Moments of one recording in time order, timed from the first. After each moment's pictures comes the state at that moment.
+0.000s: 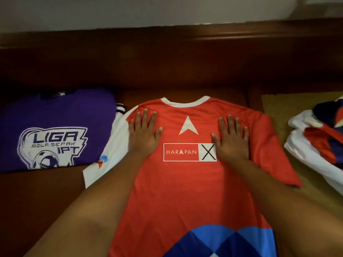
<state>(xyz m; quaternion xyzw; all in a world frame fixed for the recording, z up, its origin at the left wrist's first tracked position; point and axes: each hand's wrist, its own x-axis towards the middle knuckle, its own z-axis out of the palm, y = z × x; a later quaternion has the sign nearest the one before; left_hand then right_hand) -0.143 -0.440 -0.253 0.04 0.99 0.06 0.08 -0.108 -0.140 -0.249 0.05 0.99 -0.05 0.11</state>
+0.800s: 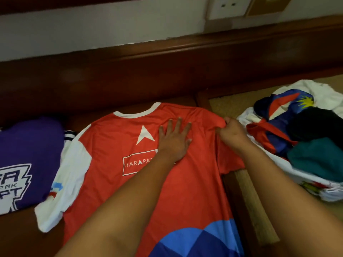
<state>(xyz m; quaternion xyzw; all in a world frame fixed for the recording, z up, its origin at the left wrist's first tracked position) -0.159 -0.212 -0.227 0.23 0.96 0.07 0.18 -0.130 -0.032 -0.161 0.28 0.87 -0.39 0.09</state>
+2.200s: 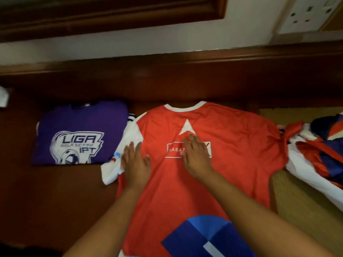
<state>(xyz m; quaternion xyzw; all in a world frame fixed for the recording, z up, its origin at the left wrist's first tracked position) -0.051 -0.430 -0.203 -0.17 0.97 0.16 0.00 -0.090 -0.224 -0.206 -0.12 0.95 -0.24 0.14</state>
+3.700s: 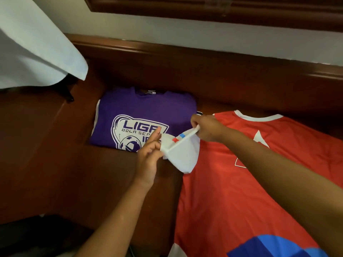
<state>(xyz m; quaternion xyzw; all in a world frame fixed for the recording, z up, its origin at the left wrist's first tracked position) -0.031 -0.606 -0.112 -0.21 0.66 0.72 -0.05 -0.203 -0.439 -0.159 -0.30 0.91 -0.18 0.21</state>
